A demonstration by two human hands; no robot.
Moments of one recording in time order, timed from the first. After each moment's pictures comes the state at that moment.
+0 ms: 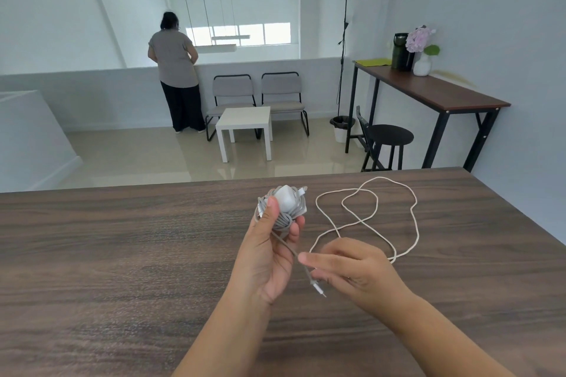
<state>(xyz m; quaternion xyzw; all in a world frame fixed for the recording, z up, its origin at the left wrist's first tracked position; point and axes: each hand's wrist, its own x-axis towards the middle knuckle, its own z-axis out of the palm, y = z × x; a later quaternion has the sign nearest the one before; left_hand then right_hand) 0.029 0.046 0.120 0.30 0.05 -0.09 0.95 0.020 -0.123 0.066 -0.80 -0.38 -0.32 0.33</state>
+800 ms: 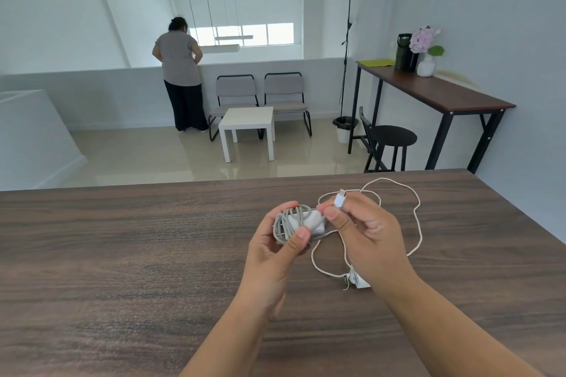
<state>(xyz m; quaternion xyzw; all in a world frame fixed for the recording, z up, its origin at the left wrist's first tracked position) 0.021 0.048 0.093 0.49 -0.11 -0.01 0.86 0.021 -0.101 0.118 -0.72 -0.19 -0.26 0.61</state>
